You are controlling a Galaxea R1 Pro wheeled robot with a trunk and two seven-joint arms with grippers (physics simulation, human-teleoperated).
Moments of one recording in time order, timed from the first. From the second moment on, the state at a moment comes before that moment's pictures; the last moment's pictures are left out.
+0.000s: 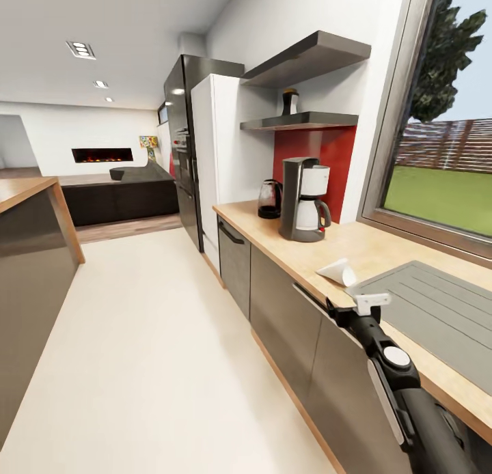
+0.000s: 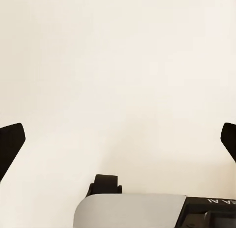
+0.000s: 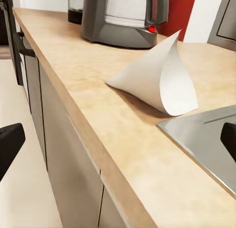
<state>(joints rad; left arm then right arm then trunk) 0.00 -0.01 0.07 -0.42 0.00 -0.16 0.00 -0.36 -0.08 -0.03 -1.44 0.07 0.28 0.04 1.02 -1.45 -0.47</state>
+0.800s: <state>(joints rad) 0.00 0.00 0.08 -0.43 0.01 -0.16 0.00 -0.36 -0.08 -0.03 -1.44 0.07 0.31 0.04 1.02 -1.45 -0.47</state>
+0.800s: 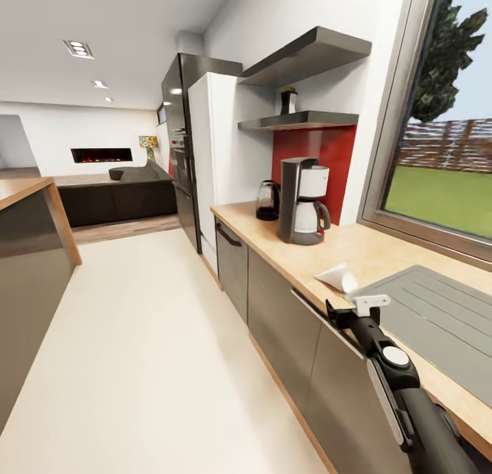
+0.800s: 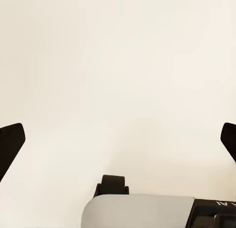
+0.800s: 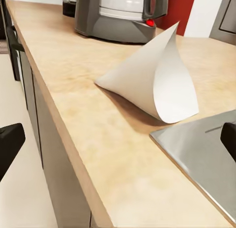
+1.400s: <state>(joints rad) 0.00 0.00 0.10 -0.43 0.01 -0.16 0.00 -0.36 -0.08 -0.03 -1.42 0.07 0.30 0.08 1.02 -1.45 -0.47</state>
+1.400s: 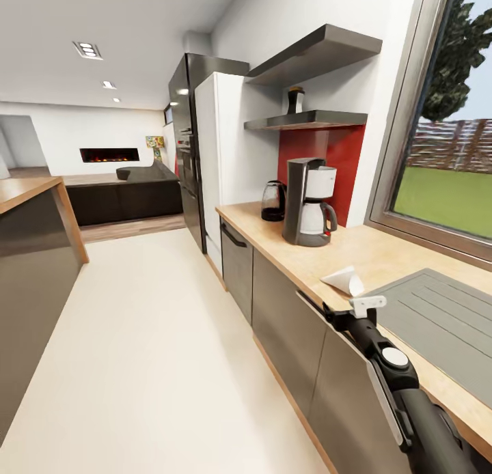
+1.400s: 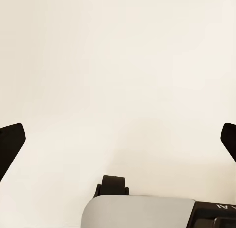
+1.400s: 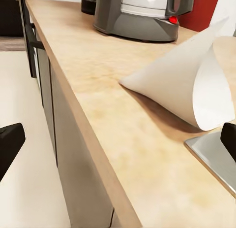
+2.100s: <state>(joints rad) 0.00 0.01 0.10 -0.43 0.01 -0.16 0.00 -0.36 -0.08 -0.03 -1.43 0.06 0.30 0.07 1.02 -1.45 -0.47</state>
